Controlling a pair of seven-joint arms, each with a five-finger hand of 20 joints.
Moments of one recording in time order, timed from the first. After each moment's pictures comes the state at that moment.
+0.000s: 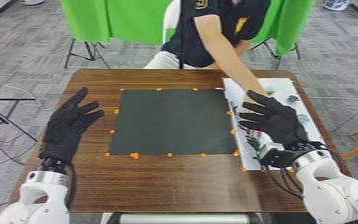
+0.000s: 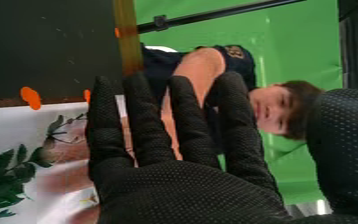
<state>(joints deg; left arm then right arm) 122.6 -55.1 -91.7 -122.6 40.4 12.3 17.1 -112.1 -66.4 95.4 -118.8 -55.5 -4.7 11.3</state>
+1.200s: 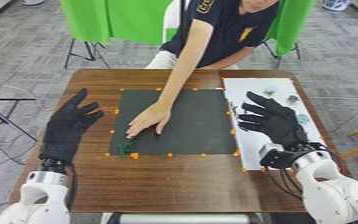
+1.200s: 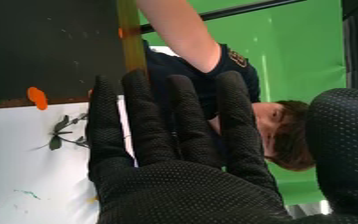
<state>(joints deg) 122.6 -56.0 -91.9 -122.6 39.9 12.3 16.5 -112.3 -66.4 95.3 -118.8 -55.4 -4.7 11.6</state>
